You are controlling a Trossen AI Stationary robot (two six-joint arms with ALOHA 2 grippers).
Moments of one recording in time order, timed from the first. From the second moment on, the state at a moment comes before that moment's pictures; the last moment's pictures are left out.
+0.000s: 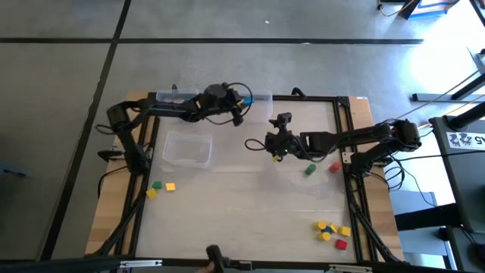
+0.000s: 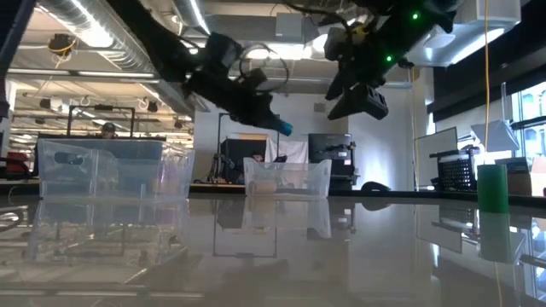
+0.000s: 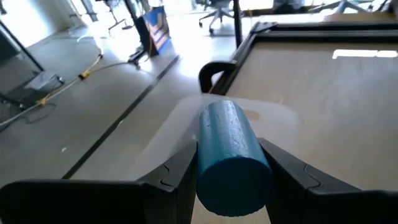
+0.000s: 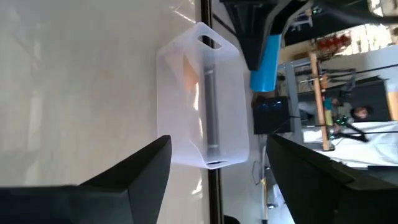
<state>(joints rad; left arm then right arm) 0.52 1.76 1.01 0.40 -0.03 0.23 0.00 1.46 0.94 -0.20 0.76 -0.58</state>
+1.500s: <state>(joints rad) 0.43 1.56 1.07 0.00 -0.03 0.08 0.06 1.33 1.09 -0.61 0.61 -0.53</state>
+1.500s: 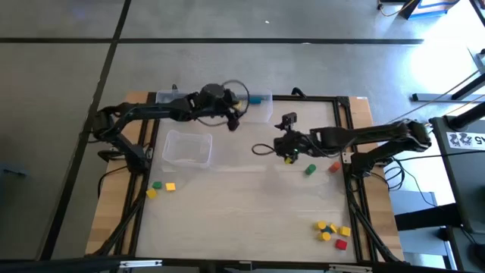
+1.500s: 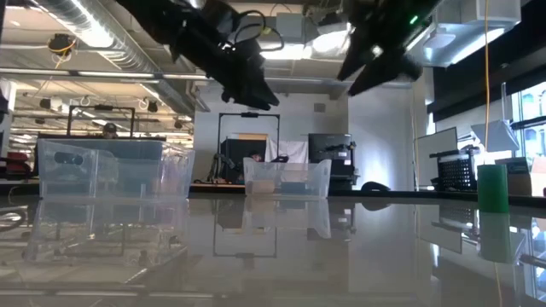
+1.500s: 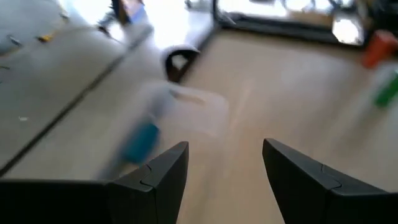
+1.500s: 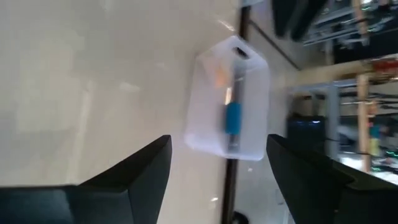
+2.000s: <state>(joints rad) 0.26 1.57 0.94 0.17 -0.03 0.07 0.18 1.20 1.07 -1.20 0.25 -0.11</state>
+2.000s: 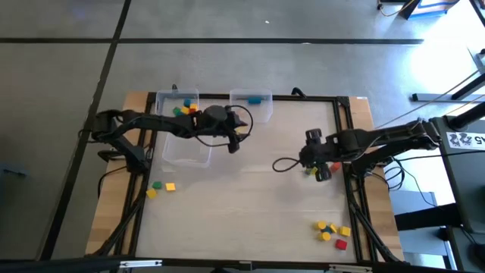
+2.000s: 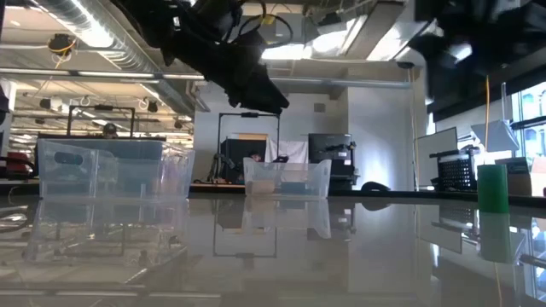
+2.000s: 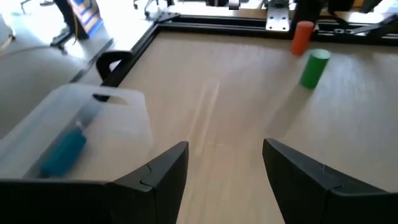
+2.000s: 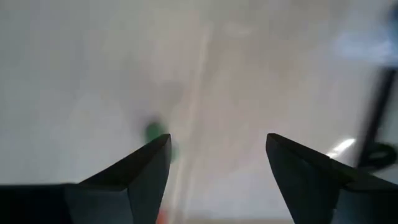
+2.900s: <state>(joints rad) 0.23 1.57 0.94 0.23 -0.03 0.11 0.18 1.20 0.66 -0.93 0.16 -0.03</state>
